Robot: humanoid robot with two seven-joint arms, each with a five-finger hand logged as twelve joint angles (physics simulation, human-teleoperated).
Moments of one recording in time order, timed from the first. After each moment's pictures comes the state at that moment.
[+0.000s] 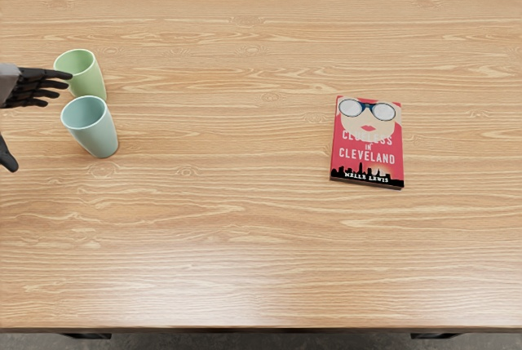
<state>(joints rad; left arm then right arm) -1.33 1.21 0.02 -1.33 0.45 -0.61 0.07 -0.06 0.00 0.20 0.22 -0.20 -0.04 -0.20</state>
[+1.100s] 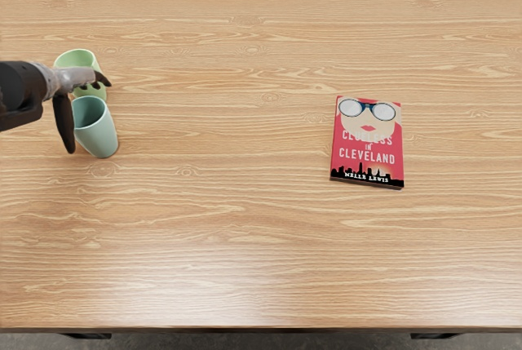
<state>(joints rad) -1.33 0.78 0.01 -1.41 1.04 -0.18 0.61 -0.08 0.00 0.20 0.21 -0.20 -0.04 -0.20</state>
